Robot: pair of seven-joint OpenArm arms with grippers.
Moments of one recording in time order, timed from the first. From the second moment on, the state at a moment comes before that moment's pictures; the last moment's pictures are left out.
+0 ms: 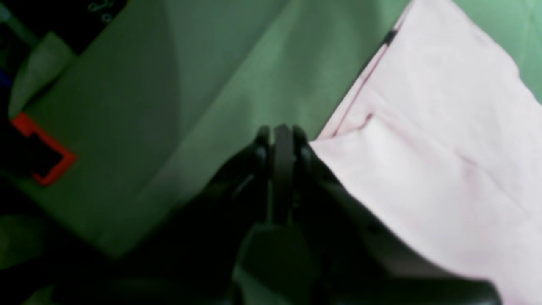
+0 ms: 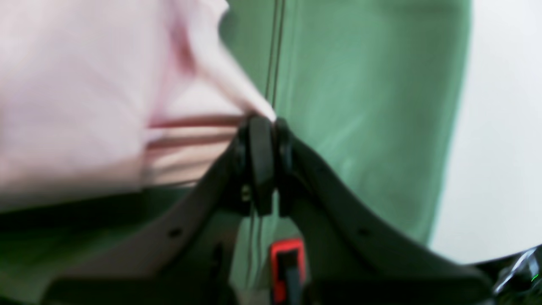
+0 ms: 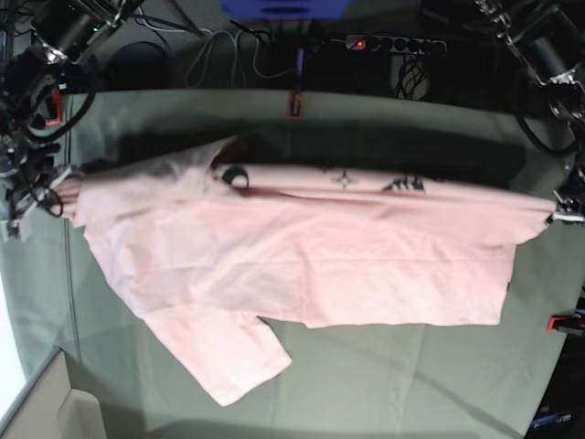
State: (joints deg) left arm -1.7 -15.8 -41.6 79.0 -20.0 -10.6 45.4; right arm -2.2 4.4 46.2 95.2 -7.0 41.0 -48.8
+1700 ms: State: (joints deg) left arm 17.7 2.4 -24.0 88.1 -20.1 -10.0 41.3; right arm -12.0 0.9 50.6 113.0 -8.5 40.3 -54.2
